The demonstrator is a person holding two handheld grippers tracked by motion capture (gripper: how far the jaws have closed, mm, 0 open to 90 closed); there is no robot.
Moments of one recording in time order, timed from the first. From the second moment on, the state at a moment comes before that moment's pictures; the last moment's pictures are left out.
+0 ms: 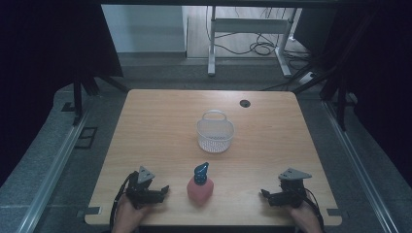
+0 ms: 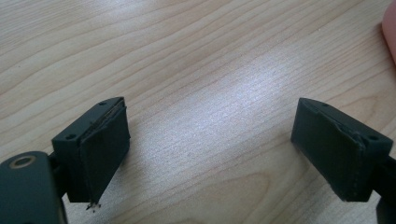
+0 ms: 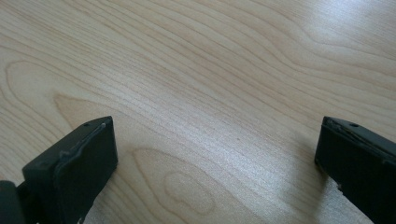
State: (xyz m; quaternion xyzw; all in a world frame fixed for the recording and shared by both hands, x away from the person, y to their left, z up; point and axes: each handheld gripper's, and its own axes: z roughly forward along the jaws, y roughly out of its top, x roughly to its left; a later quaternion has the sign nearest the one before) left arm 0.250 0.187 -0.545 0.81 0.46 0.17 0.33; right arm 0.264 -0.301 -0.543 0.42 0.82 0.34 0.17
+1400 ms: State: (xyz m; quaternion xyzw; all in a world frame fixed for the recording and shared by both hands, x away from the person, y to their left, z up) left arm 0.250 0.187 -0.545 0.81 0.46 0.17 0.33; right arm 0.260 -0.297 -0.536 0.41 0.83 0.34 0.17
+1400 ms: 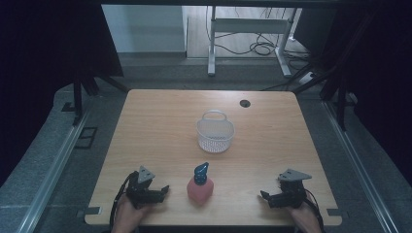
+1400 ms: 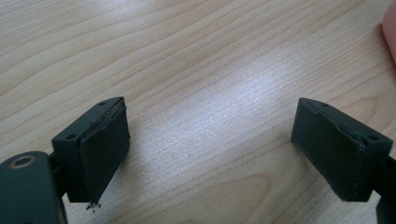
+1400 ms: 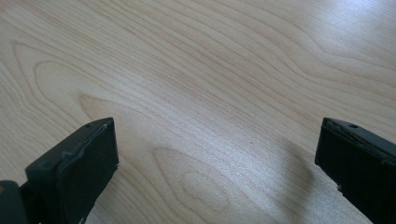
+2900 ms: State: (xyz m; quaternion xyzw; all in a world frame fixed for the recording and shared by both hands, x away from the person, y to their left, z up) left arm 0.250 0.187 -0.545 0.81 0.46 0.17 0.33; right arm 0.248 -0.275 -0.508 0.35 0.85 0.37 0.14
